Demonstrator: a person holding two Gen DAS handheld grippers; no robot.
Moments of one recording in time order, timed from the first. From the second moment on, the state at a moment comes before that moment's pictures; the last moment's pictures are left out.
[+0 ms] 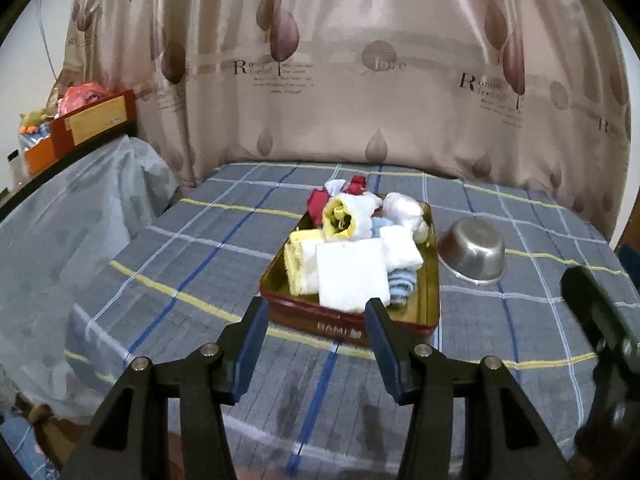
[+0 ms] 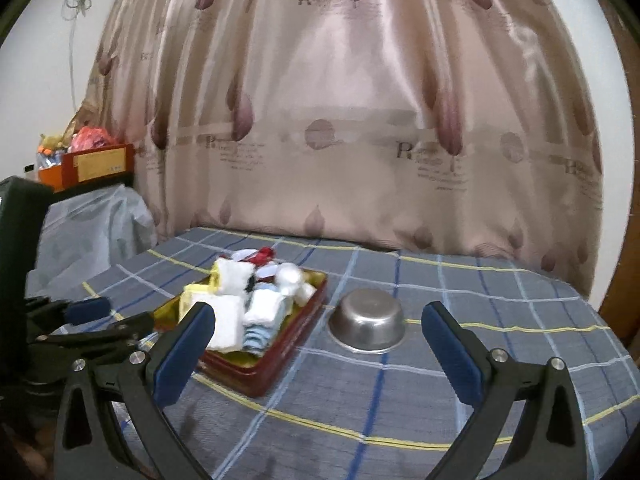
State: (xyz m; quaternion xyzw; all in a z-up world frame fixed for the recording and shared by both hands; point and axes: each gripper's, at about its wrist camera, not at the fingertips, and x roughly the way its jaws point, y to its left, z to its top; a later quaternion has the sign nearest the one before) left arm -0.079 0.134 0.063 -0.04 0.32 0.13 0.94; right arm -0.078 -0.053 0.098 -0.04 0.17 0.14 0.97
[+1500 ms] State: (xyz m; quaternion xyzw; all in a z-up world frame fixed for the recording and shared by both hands) left arm -0.104 0.130 0.069 -0.04 0.32 0.13 0.94; right arm -0.096 -0.044 0.090 -0.04 0.19 0.19 0.96
